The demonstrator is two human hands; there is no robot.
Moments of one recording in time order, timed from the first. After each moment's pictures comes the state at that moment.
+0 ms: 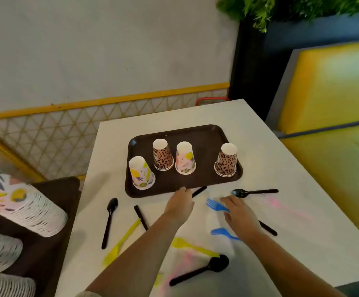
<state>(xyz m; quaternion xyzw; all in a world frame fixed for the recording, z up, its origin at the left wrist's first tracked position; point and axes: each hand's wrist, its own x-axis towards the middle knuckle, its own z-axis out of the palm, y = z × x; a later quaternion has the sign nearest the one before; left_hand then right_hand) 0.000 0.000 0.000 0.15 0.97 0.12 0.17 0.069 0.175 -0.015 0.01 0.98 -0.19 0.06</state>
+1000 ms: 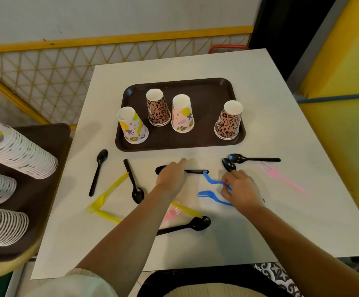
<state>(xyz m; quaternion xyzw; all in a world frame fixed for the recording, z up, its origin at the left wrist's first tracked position) 0.028 0.013 -0.021 0.06 0.97 0.16 0.19 0.081 0.209 -0.036 -0.04 0.98 -0.20 0.04</state>
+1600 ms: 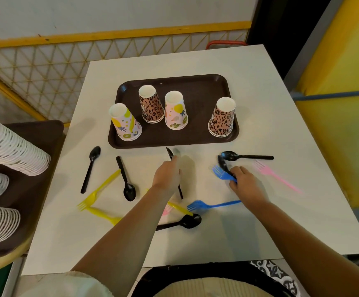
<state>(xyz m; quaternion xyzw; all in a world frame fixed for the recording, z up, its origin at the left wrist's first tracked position) 0.034 0.026 -0.026 0.01 0.97 0.20 0.16 0.073 0.243 -0.036 0.04 0.97 -0.22 0.12</state>
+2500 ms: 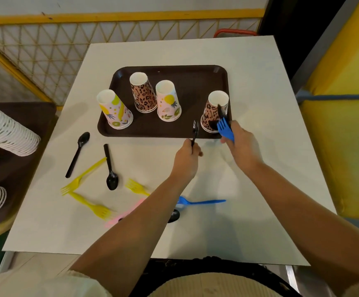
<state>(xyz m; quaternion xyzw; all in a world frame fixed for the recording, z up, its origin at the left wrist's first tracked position) 0.025 0.122 -0.003 -0.13 0.82 0.55 0.09 0.000 0.267 0.013 -0.05 0.95 -0.30 0.00</state>
